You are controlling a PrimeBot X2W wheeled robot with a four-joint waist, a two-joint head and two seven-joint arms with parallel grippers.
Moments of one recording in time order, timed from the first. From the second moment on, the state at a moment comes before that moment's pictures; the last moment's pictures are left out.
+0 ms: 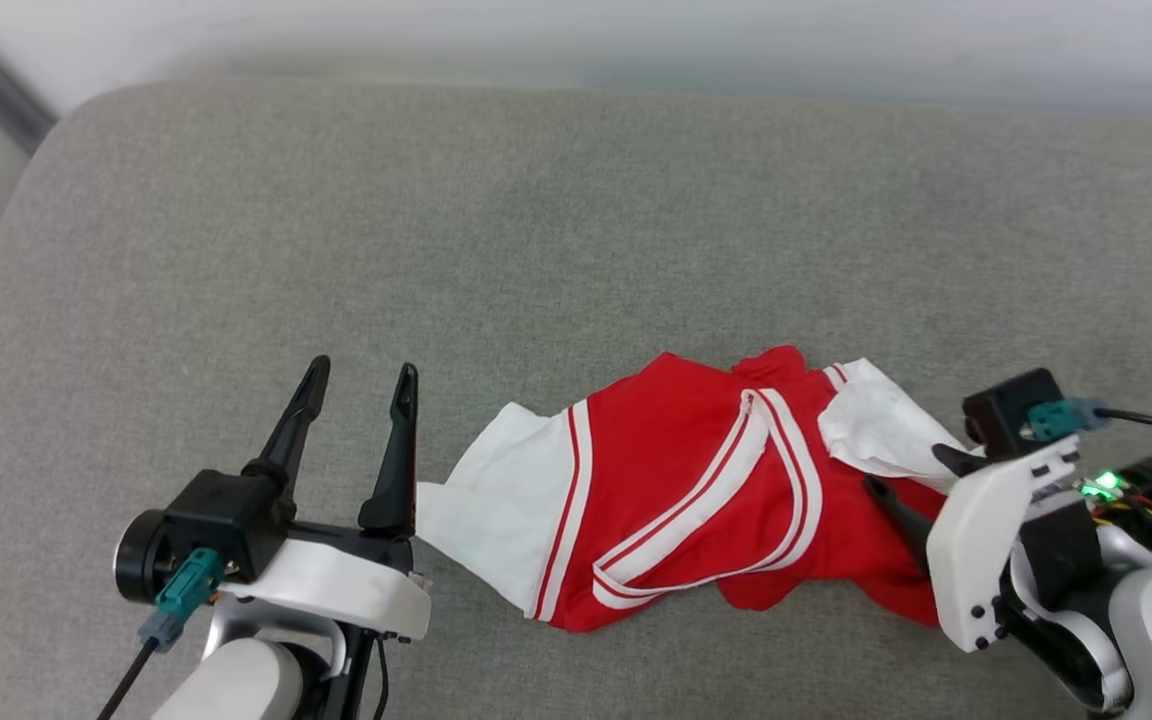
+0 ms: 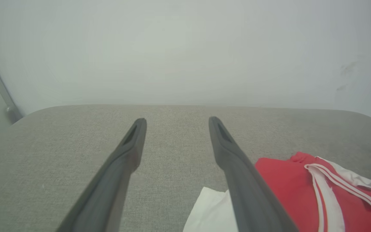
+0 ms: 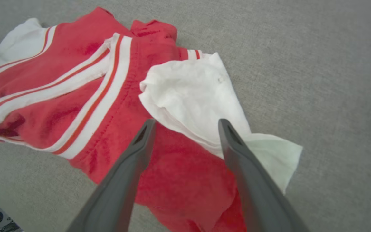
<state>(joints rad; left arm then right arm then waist) -0.23 0.47 -0.53 -0.12 -0.60 0.36 -0.26 -0.21 -0.32 0.21 -0.06 0.32 0.13 0.70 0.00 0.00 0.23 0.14</state>
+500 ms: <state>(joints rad) -0.24 0.42 -0.49 -0.08 -0.56 0.30 -0.26 -0.34 -0.39 0.27 0.07 0.37 0.13 0.71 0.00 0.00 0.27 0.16</state>
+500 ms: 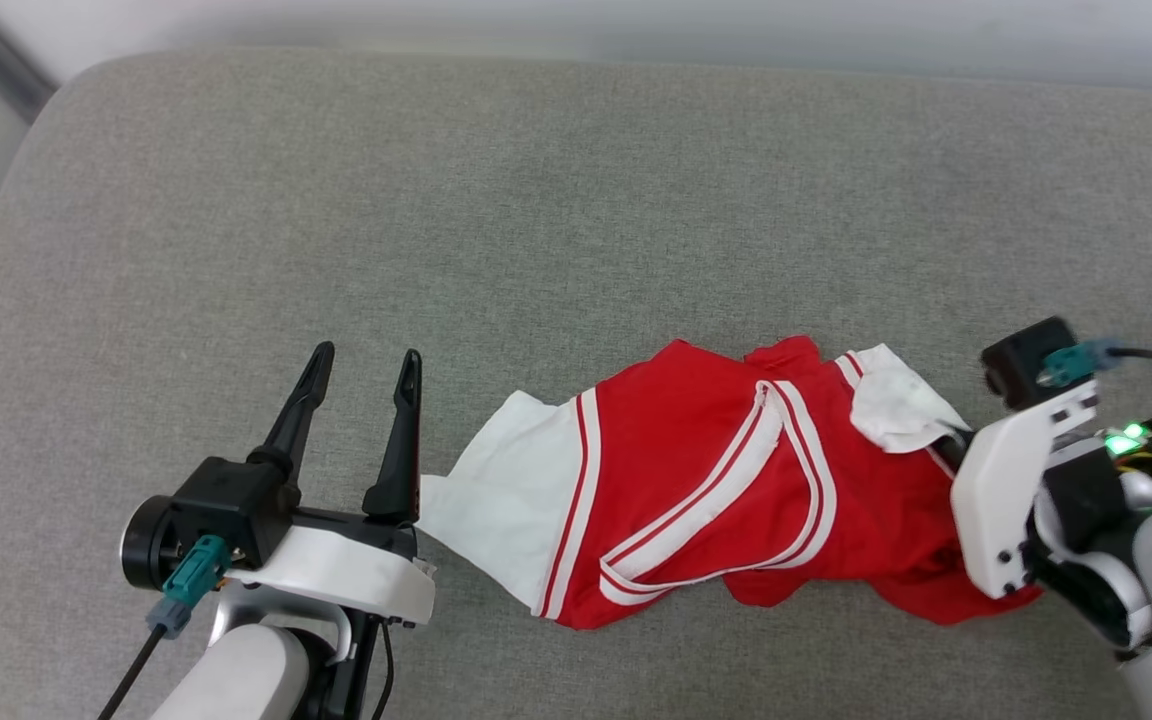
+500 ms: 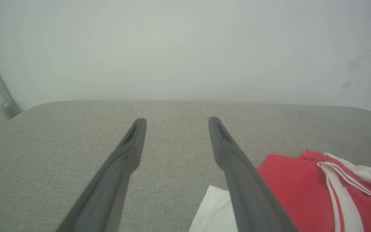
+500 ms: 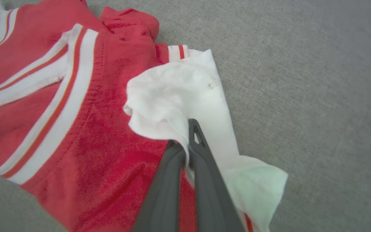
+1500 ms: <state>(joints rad) -0.18 0.44 -0.46 -0.05 -0.54 0.30 -0.25 -0.15 -0.12 -0.25 0.14 0.34 0.13 0.27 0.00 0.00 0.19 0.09</state>
